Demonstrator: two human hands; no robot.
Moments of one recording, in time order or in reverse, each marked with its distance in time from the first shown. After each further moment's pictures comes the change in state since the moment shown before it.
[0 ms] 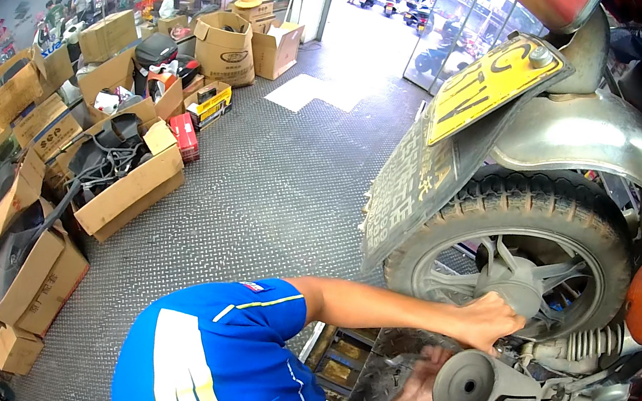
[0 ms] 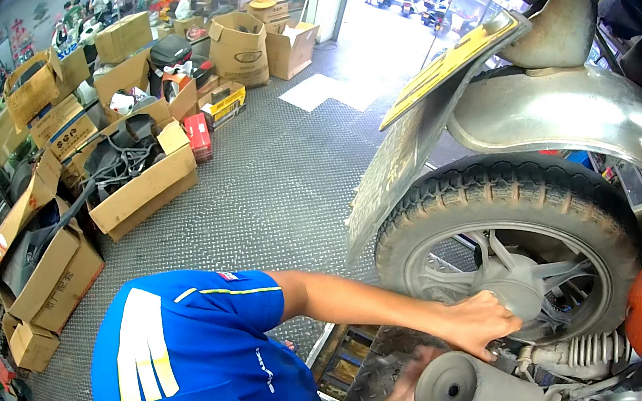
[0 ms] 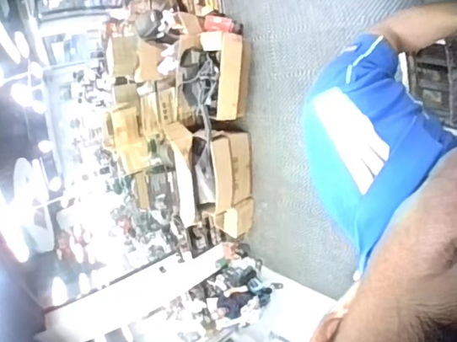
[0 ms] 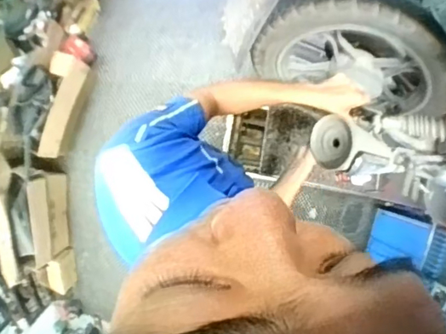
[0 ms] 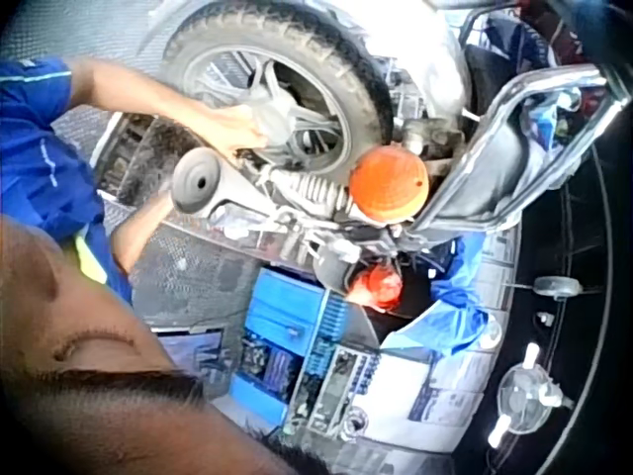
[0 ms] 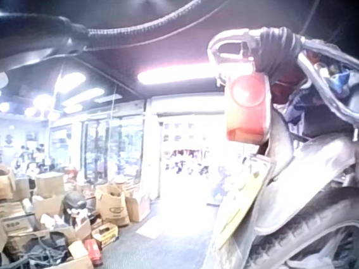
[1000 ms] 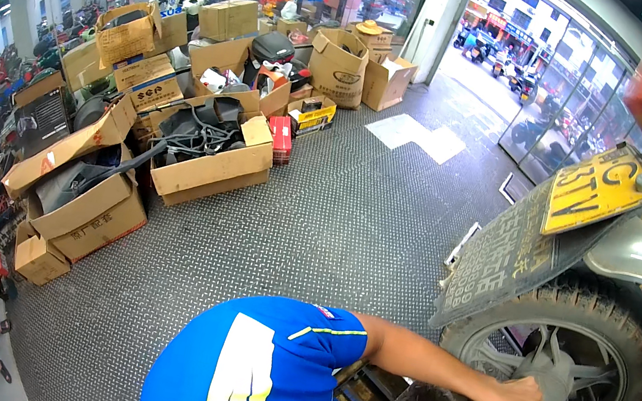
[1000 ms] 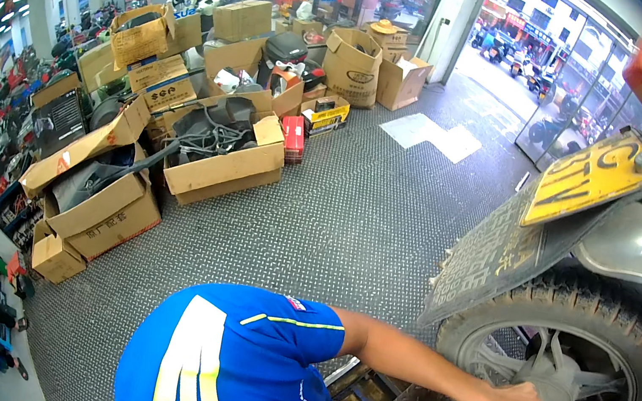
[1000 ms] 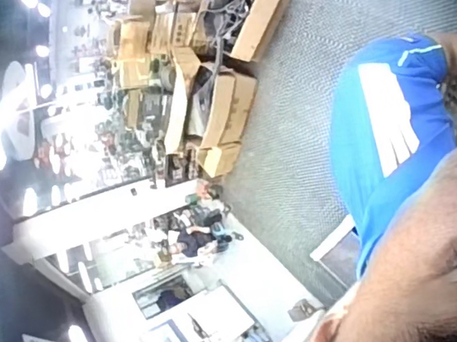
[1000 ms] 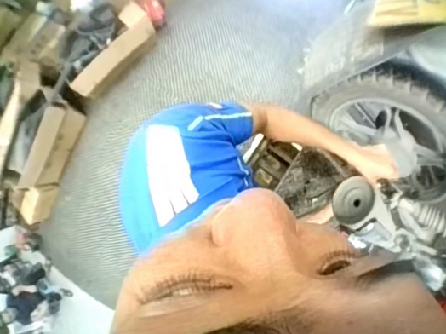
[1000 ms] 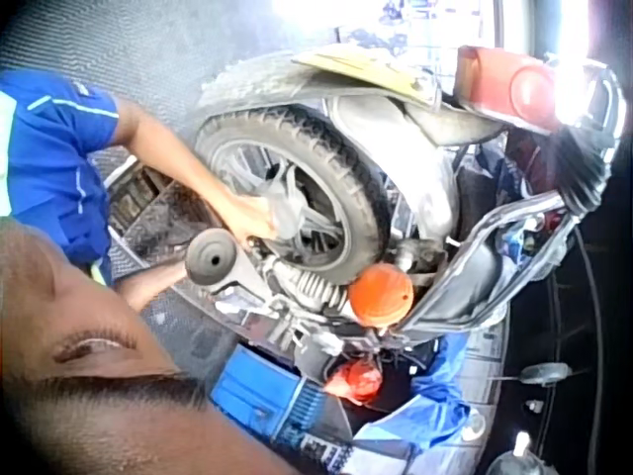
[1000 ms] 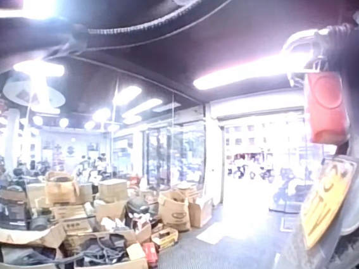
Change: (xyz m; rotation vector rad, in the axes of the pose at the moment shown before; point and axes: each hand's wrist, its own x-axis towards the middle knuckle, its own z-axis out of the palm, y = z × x) left_hand 0.004 -0.012 0.027 -0.039 0.116 0.011; right_hand -0.002 -0.009 0.043 -0.291 0.048 0.059
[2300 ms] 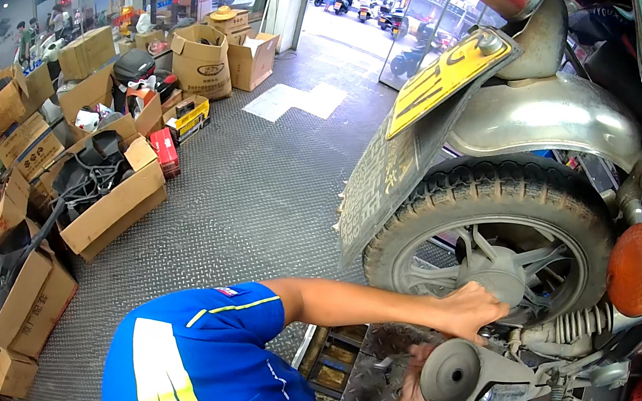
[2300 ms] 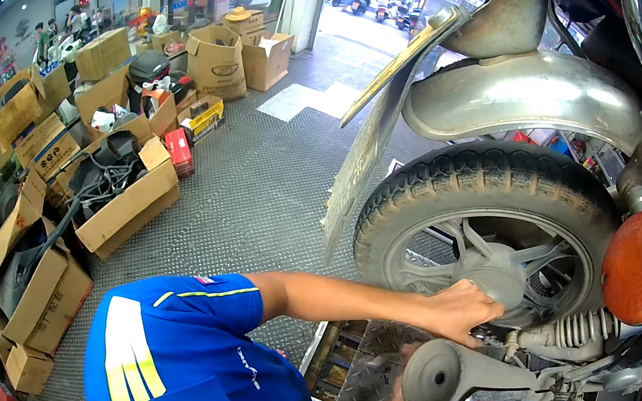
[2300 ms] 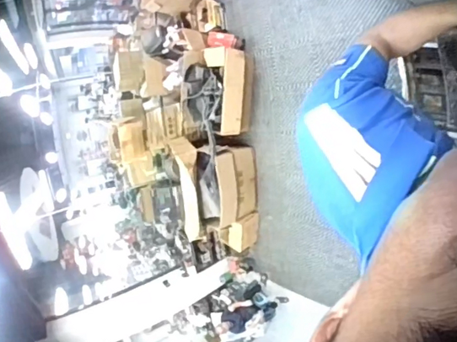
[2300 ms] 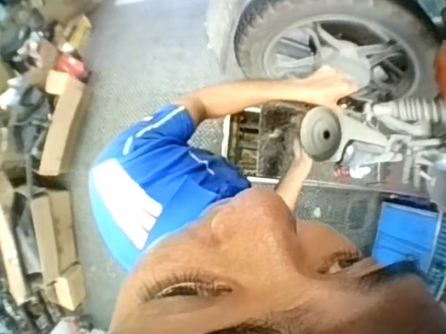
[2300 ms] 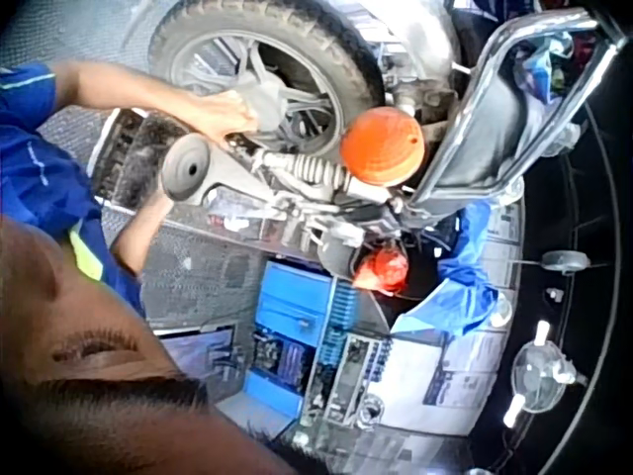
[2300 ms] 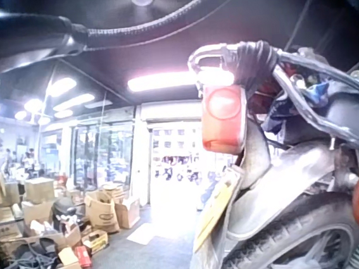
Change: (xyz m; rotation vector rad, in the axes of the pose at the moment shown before) left_hand 0.001 0.012 -0.029 0.035 -0.122 -0.022; right_hand -0.006 -0.001 -0.035 0.080 -0.126 0.002
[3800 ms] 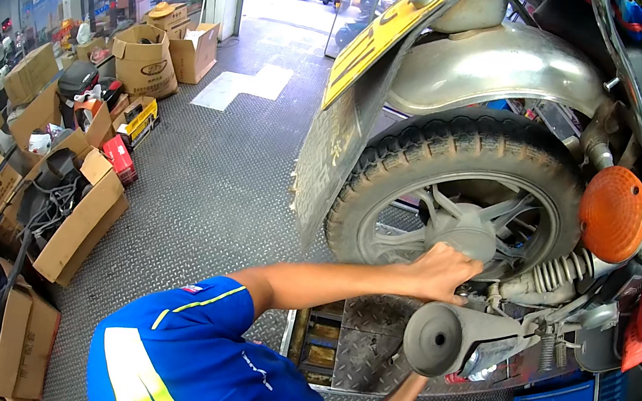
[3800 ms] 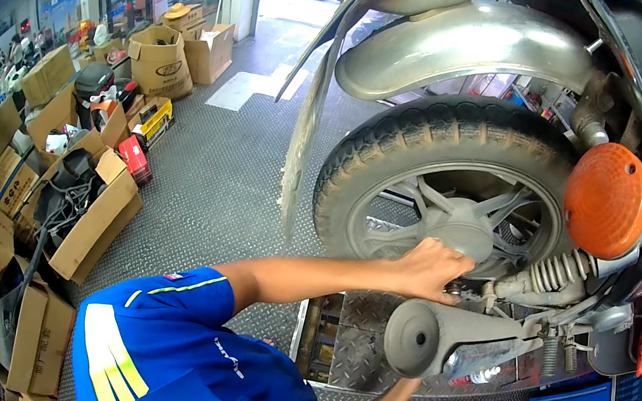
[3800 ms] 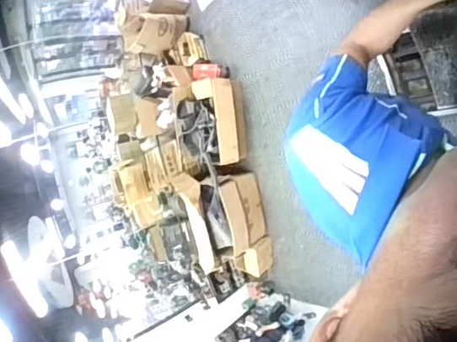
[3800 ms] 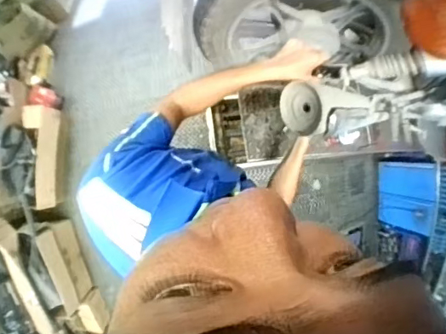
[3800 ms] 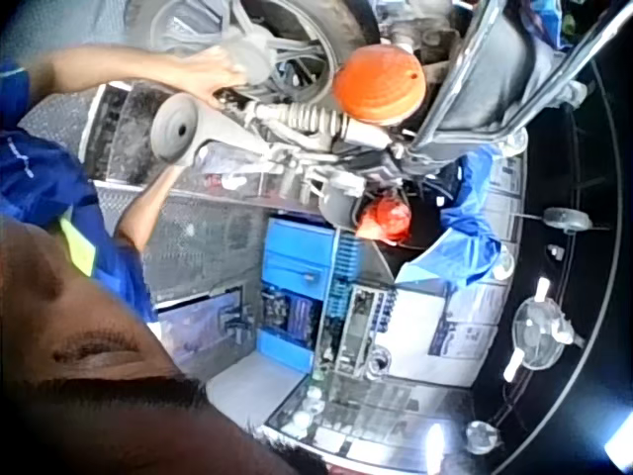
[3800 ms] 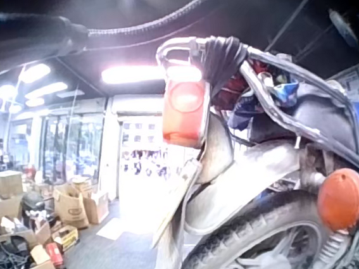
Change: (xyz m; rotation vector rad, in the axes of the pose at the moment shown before) left_hand -0.001 0.003 0.003 -0.017 -0.079 -0.015; right_hand 0.006 -0.030 -0.047 -0.232 0.247 -0.147
